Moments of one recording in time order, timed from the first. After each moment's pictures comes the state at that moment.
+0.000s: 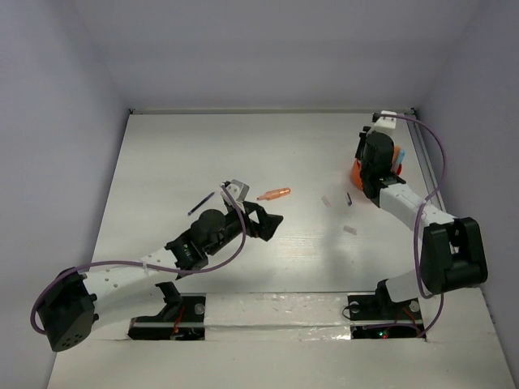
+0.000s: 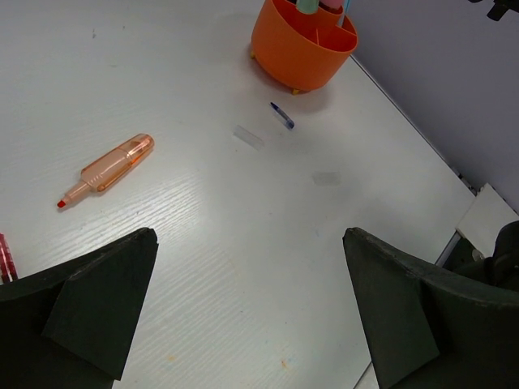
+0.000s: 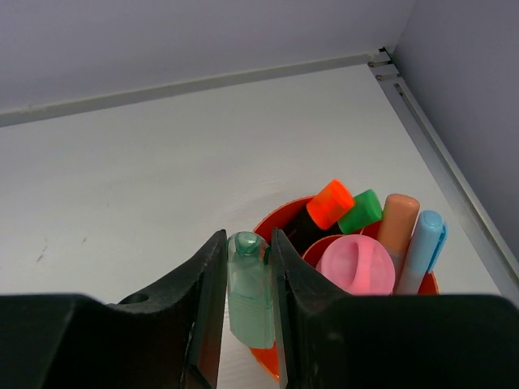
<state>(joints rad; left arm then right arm) -0.94 0.96 0.43 0.42 -0.14 -0.45 0.20 1.44 0.88 0.38 0.48 0.07</state>
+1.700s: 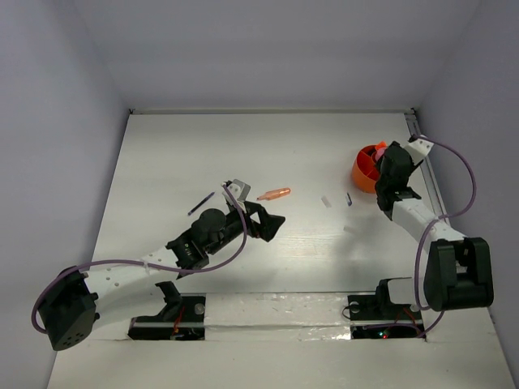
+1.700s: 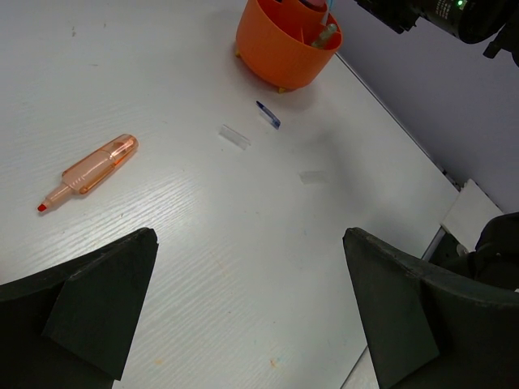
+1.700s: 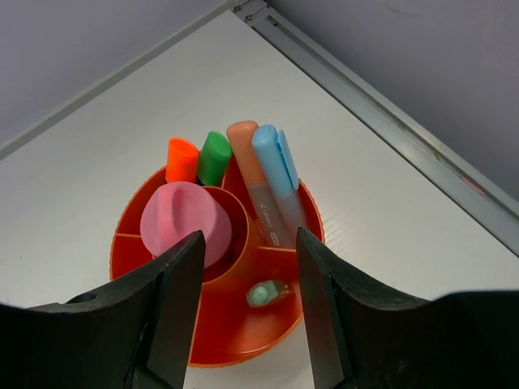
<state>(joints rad) -0.94 0.97 0.43 0.43 -0.10 -0.47 0.06 1.32 0.72 0.31 0.64 0.38</state>
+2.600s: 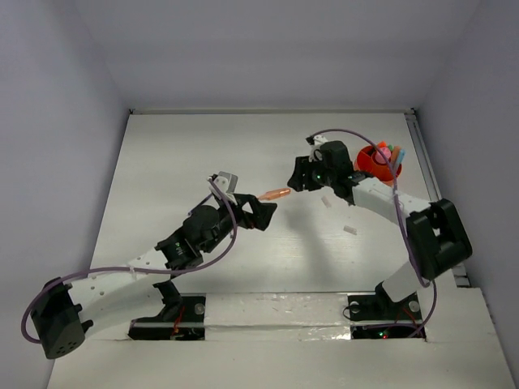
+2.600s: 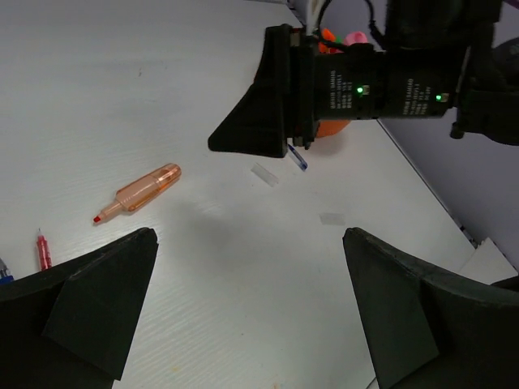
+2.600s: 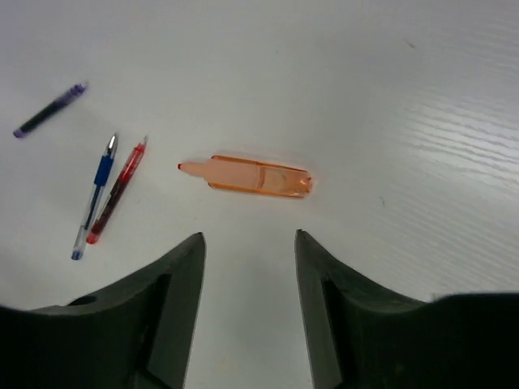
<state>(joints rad) -0.94 0.89 0.51 0.30 -0.26 -0.49 0.45 1.53 0.95 0.00 -0.20 0.34</state>
